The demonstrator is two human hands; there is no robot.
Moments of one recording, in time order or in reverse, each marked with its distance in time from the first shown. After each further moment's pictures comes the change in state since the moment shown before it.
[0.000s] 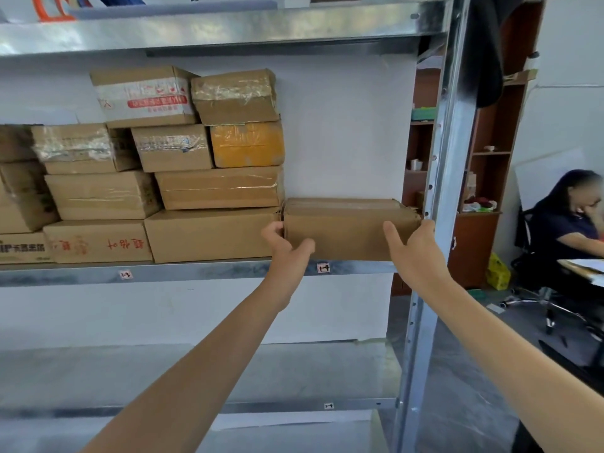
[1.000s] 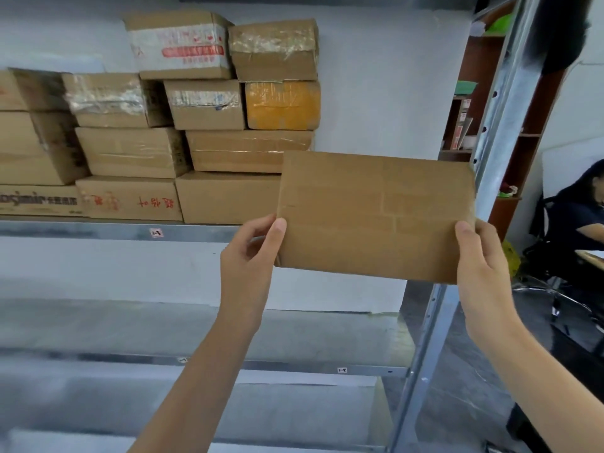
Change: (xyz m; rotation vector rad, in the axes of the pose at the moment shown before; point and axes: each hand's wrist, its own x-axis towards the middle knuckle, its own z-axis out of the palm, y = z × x) left_hand -0.086 0.002 -0.095 -0.187 0.202 0.181; right_hand -0.093 0.001 -0.014 0.488 0.088 -0.060
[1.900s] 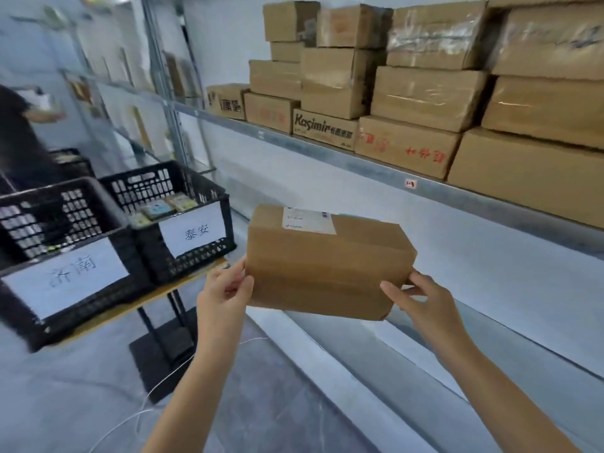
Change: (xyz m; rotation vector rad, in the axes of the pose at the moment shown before) left_hand -0.129 0.012 -0.330 0.433 0.752 -0.172; right_hand -0.191 0.034 0.279 -0.110 -1.028 0.091
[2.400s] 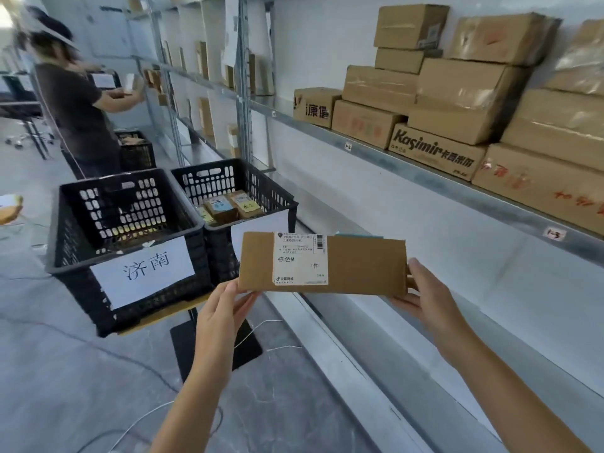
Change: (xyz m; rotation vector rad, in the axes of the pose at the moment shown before) left_hand 0.093 -0.044 -0.140 -0.225 0.117 -0.202; right_hand 0.066 -0.078 0.164 0.266 -0.244 0.159
